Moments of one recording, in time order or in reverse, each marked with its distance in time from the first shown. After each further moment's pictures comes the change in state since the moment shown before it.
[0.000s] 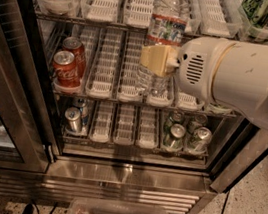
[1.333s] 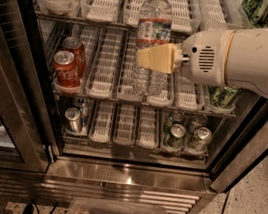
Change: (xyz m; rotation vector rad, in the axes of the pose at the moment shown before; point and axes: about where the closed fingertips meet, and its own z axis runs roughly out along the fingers) arm 0.007 -0.003 0.020 -0.268 0.142 -0.054
